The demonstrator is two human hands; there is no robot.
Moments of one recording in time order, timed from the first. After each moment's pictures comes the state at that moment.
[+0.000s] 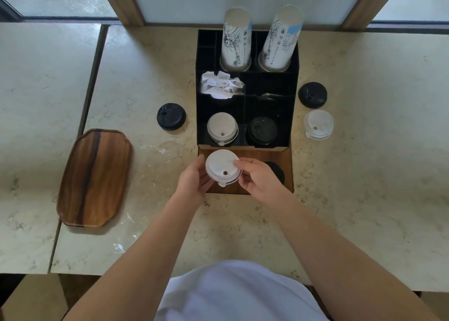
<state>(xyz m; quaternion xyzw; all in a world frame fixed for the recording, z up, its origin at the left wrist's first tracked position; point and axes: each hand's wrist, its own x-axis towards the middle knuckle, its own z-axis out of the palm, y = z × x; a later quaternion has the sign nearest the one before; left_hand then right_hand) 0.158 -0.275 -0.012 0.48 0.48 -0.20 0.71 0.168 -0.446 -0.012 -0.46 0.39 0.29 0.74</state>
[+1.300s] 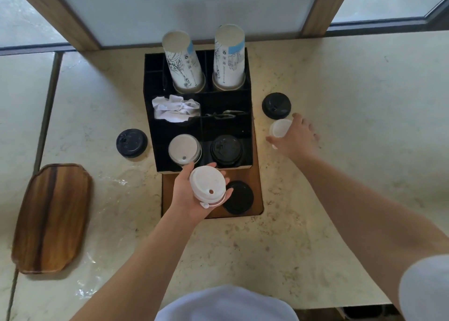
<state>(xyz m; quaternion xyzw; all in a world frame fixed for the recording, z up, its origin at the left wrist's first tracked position) 0.192 -0.358 0.001 0.24 0.42 -0.30 0.82 0.290 -0.647 -0.047 -0.96 0.21 0.09 0.17</state>
